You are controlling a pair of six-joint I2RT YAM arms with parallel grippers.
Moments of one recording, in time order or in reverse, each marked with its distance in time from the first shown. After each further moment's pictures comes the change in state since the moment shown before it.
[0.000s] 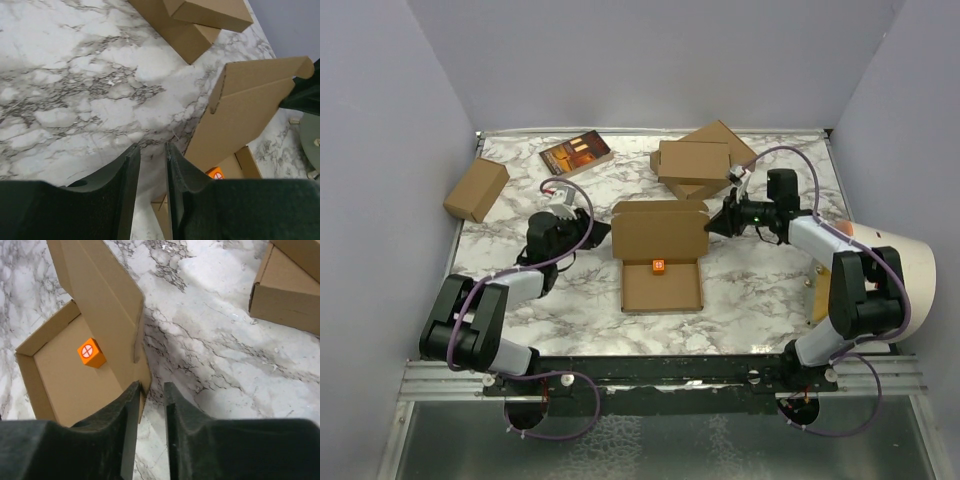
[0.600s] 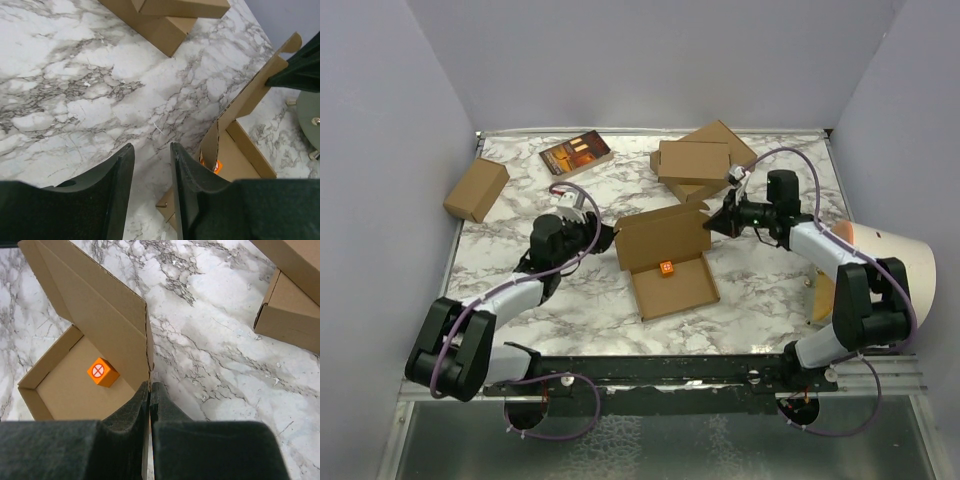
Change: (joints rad) left arm -0.113 -0.107 0.008 -0.099 -0.016 0.093; right arm 0.034 -0.057 -0.028 0.043 0.005 -0.002
